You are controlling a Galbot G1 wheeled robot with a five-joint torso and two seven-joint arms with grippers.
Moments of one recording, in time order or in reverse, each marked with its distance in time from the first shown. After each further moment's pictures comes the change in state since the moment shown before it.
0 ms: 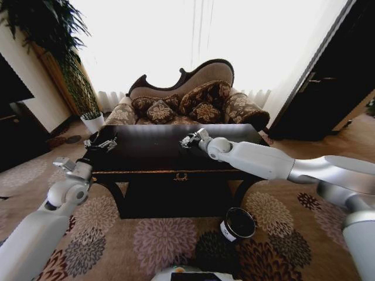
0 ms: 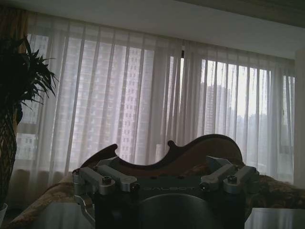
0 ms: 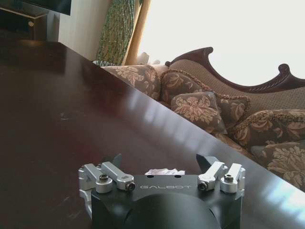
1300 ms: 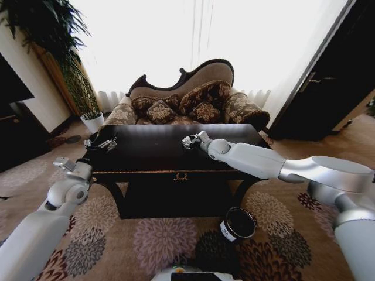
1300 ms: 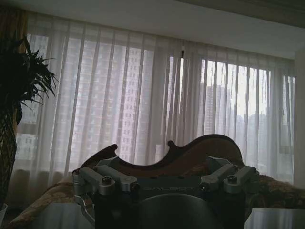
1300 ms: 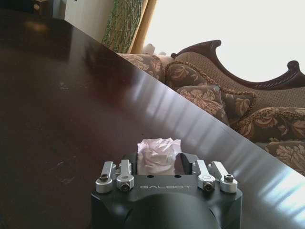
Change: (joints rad) left arm 0.000 0.000 0.000 0.000 0.000 0.000 0.000; right arm -0.037 0.028 -0.036 -0.081 -0.069 0.033 -0.049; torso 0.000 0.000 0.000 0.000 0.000
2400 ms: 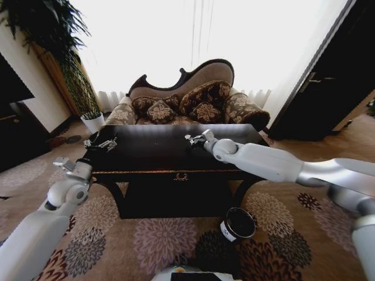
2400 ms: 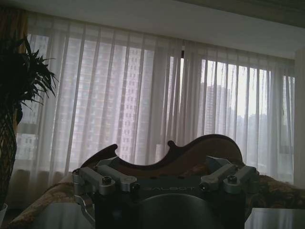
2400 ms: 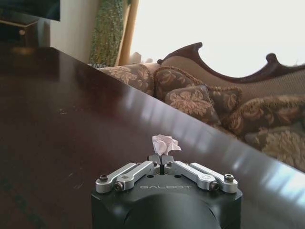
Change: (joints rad) left arm 0.000 0.000 0.000 0.000 0.000 0.000 0.000; right arm -0.019 -0.170 0.095 0.236 0.118 -0.034 0.097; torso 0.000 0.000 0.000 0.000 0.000
